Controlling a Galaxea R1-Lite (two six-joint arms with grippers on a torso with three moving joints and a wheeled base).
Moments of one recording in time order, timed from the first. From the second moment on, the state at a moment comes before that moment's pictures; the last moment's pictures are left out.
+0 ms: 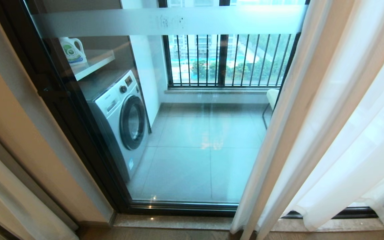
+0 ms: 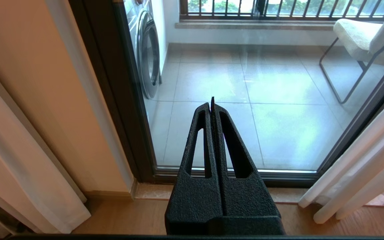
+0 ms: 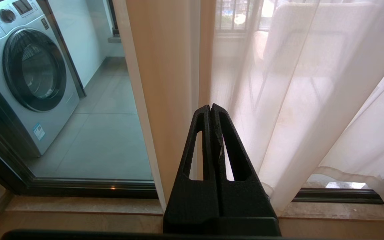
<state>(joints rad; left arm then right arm) 0.00 0.00 0.00 -0.01 -0.02 -0.01 -0.01 0.00 0.00 -0.07 -0.01 0.01</state>
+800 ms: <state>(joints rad) 0.00 0.00 0.00 -0.01 -0.02 -0.01 -0.01 0.00 0.00 -0.04 0.02 -0.18</state>
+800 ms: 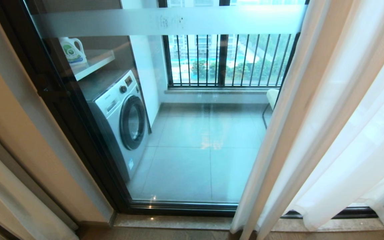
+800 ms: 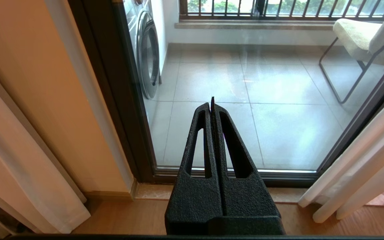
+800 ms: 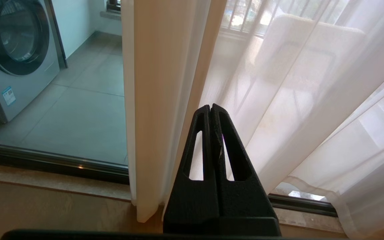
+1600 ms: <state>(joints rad) 0.00 0.00 0.00 -0.01 -0.02 -0.01 -0.01 0.23 -0.30 -0.02 0.37 -0.21</state>
